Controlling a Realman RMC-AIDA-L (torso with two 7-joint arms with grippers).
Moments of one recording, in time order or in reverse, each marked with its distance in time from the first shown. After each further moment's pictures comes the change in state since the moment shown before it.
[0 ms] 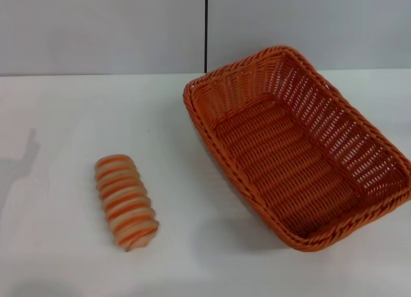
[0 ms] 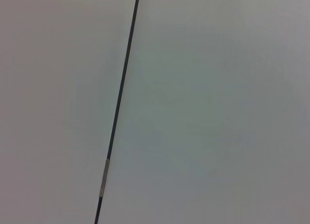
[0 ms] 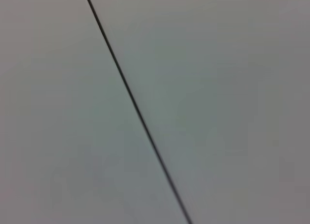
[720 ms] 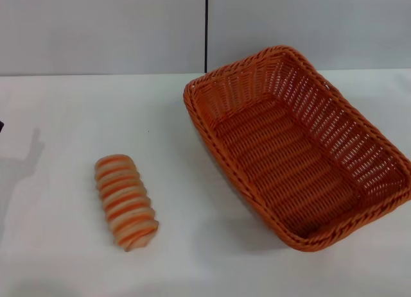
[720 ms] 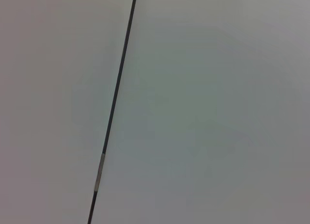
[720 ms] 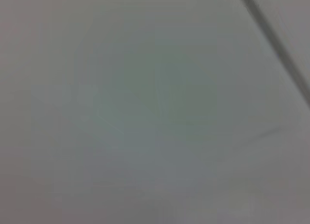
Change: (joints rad) left arm -0.010 -0.003 0.000 -0.018 0.000 -0.001 -0.002; right arm 0.078 -0.083 0.027 0.697 -1.143 -0.031 1.408
